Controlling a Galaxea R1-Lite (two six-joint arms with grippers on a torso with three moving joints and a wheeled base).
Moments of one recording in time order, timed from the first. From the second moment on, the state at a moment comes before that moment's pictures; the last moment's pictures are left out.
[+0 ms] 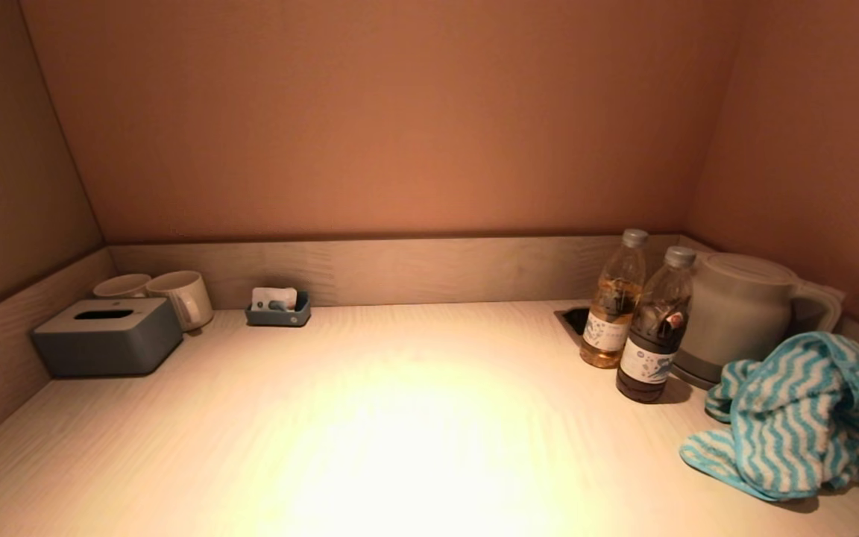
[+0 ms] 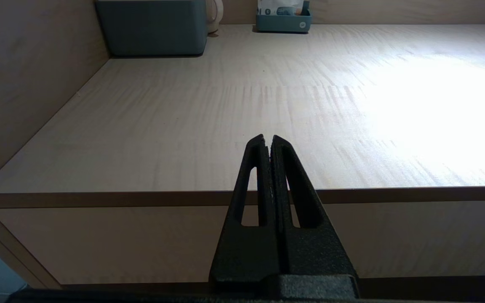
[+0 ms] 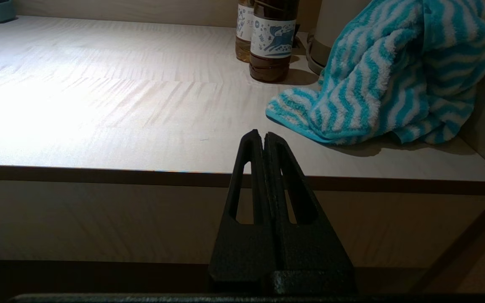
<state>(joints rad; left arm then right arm) 0.00 0.00 0.00 0.02 0.00 -0.03 0.01 0.00 0.00 0.01 0.03 -0.06</state>
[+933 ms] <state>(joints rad) 0.00 0.00 0.00 0.02 0.00 -0.03 0.01 0.00 0.00 0.01 0.03 -0.06</state>
